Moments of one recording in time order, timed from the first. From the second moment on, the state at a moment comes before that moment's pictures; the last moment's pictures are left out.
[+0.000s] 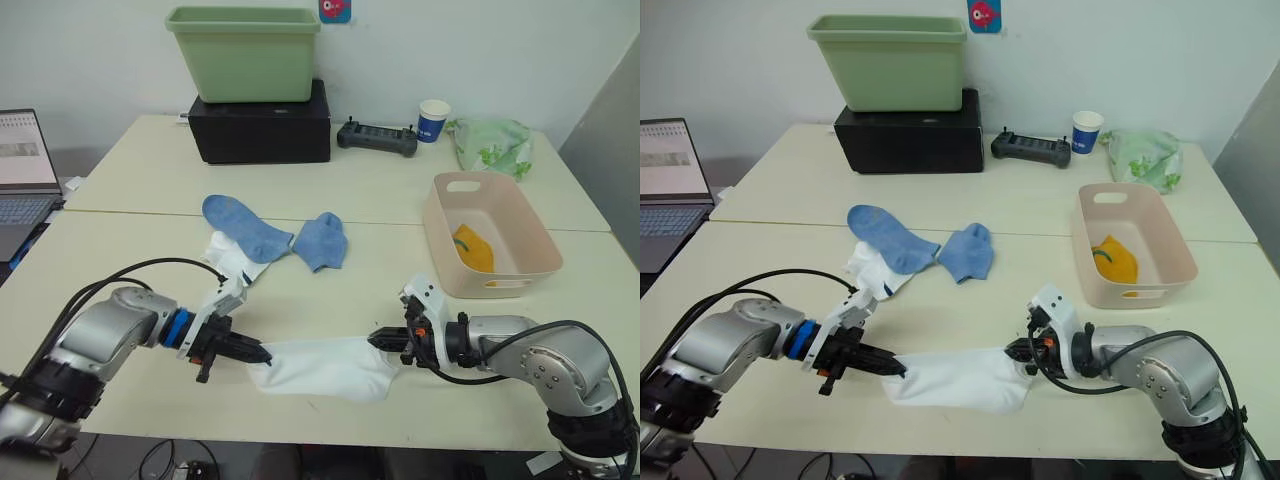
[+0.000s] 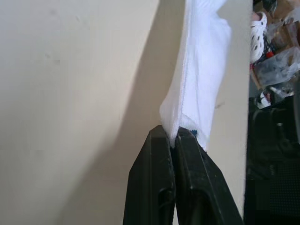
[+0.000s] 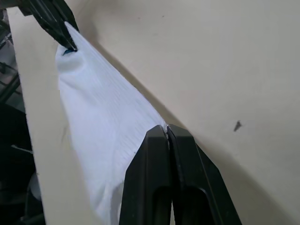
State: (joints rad) left arm -0.45 0.94 -0.30 0.09 -0.47 0.73 -1.41; right arm -0.32 -0.56 0.17 -0.53 0.66 1.21 0.56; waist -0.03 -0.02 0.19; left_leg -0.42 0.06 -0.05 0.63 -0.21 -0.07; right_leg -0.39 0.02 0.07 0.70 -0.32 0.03
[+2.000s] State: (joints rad) left arm 0.04 0.89 0.07 -0.33 -0.63 0.92 -1.06; right arm 0.08 -0.66 0.19 -0.76 0.52 0.87 0.63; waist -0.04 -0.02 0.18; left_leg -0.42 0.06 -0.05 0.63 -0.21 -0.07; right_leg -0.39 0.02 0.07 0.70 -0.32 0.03
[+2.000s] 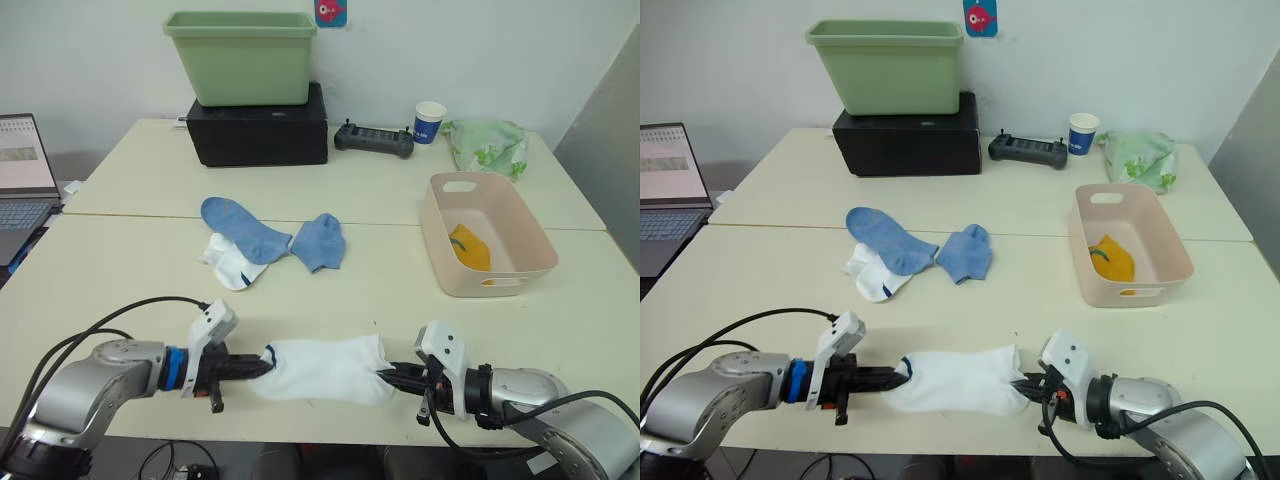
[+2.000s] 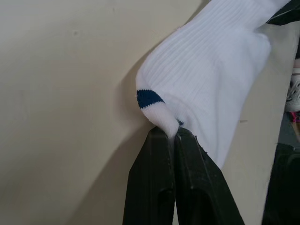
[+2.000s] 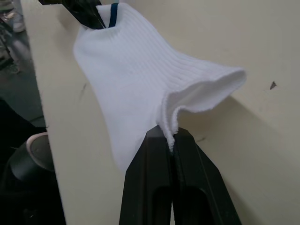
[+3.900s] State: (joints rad) left arm -0.24 0.44 0.39 -0.10 -0.69 0.97 -0.33; right arm -0.36 -0.55 0.30 -0.62 0.36 0.73 0.63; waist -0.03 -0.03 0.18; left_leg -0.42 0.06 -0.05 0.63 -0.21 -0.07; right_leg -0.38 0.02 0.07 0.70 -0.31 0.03
